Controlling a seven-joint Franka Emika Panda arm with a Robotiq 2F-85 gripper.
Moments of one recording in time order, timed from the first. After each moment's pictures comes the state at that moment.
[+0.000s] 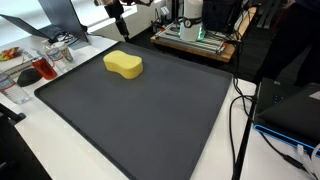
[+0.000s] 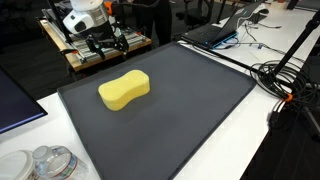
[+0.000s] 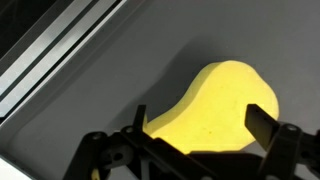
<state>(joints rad) -0.23 0.06 -0.22 -2.35 0.18 2.23 0.19</state>
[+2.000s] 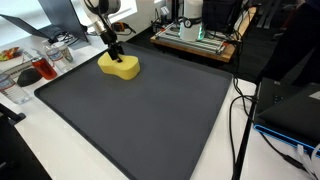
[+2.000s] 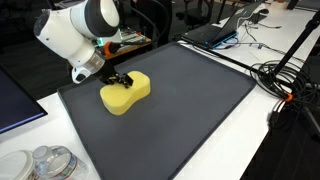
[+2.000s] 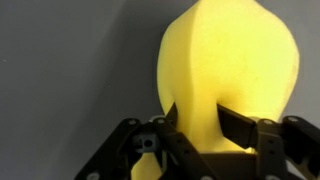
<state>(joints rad) -0.36 0.48 -0.17 -2.11 0.73 2.28 -0.09</state>
